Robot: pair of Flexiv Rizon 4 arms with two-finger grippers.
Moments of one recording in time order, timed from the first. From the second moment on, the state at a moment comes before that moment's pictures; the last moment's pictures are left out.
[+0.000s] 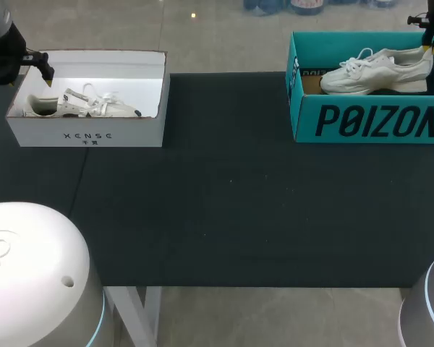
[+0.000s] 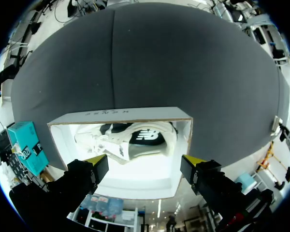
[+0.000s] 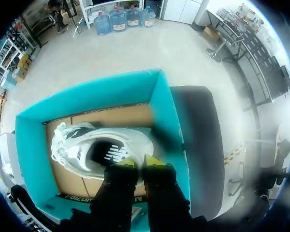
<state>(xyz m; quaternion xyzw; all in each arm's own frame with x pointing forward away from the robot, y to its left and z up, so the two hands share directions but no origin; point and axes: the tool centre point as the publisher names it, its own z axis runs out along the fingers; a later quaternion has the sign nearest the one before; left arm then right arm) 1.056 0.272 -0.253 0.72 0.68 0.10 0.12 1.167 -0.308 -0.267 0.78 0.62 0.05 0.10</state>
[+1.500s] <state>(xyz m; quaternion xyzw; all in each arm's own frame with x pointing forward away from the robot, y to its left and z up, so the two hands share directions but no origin) 1.056 0.272 -0.253 0.72 0.68 0.10 0.12 1.037 -0.249 -0.071 0.74 0.66 0.12 -0.01</state>
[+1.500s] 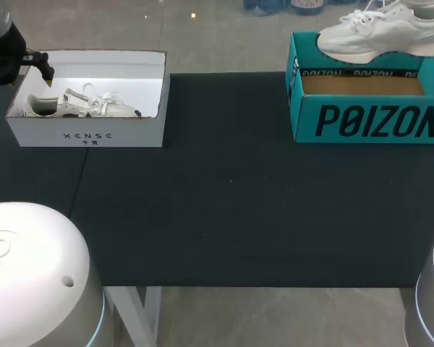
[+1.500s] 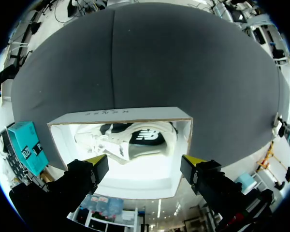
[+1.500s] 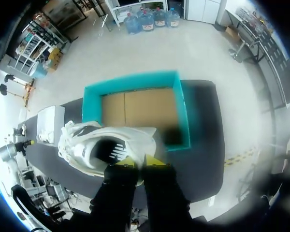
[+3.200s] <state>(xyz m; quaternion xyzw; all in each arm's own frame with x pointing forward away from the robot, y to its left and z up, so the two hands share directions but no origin) 1.056 0.272 -0.253 0.72 0.68 0.10 0.12 0.744 0.003 -0.244 0.74 0.65 0.17 -0.07</state>
